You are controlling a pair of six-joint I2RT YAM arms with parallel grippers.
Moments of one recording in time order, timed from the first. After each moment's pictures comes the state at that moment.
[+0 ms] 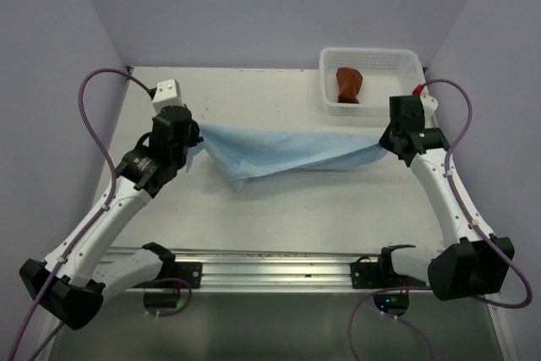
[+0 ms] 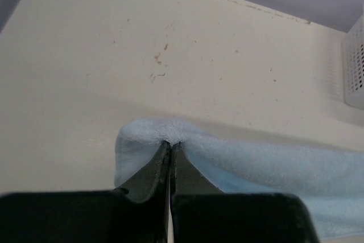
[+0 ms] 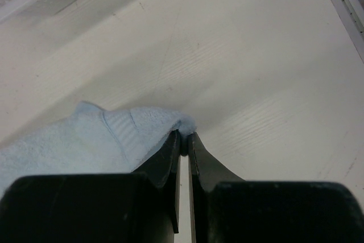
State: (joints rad) left arm -0.49 1.03 1.06 -0.54 -0.55 -0.50; right arm 0.12 1.22 1.14 -0.78 0.41 0.57
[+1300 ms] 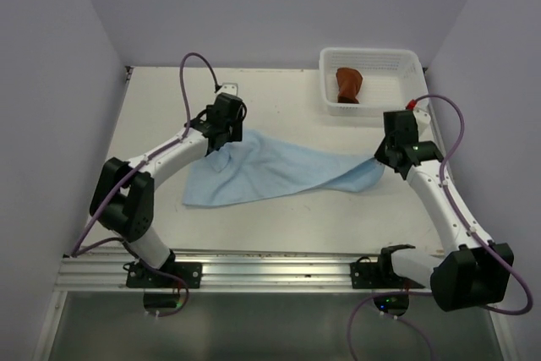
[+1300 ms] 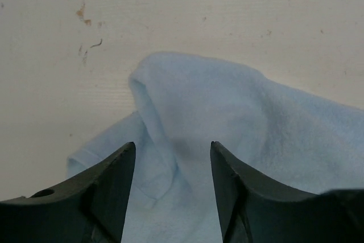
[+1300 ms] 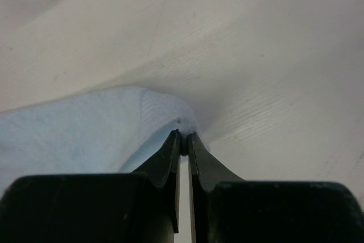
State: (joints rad) left arm -0.49 1.64 1.18 -0.34 -0.40 -0.33; right arm 0.14 1.15 0.99 -0.74 0.38 0.59
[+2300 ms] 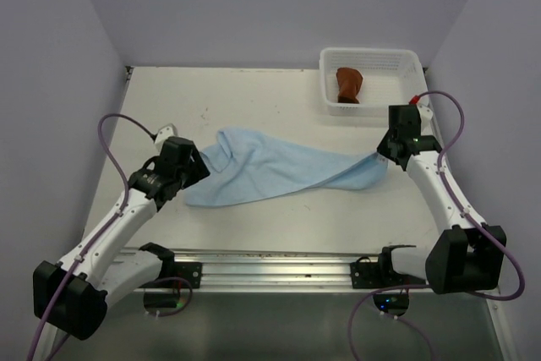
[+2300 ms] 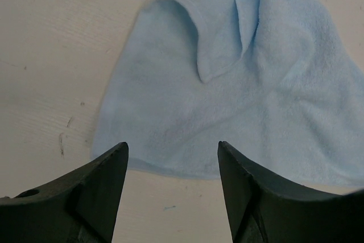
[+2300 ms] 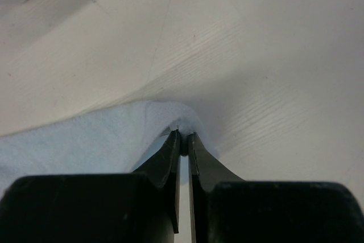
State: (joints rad) left arm -0.38 0.98 0.75 -0.62 -0.30 -0.76; right arm 0.07 1.25 1.00 -0.63 0.35 0.56
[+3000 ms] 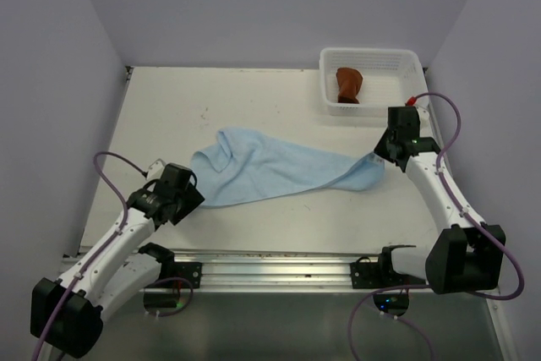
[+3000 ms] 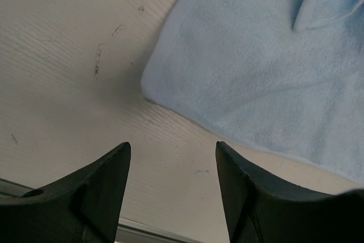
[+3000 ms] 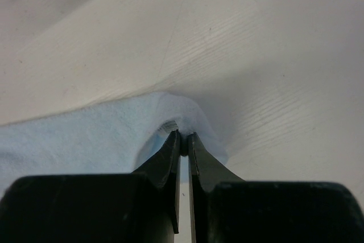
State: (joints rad) left arm -0.38 0.83 0.55 -0.80 -0.26 -1.07; right arm 0.06 1.25 0.98 -0.60 0.29 0.55
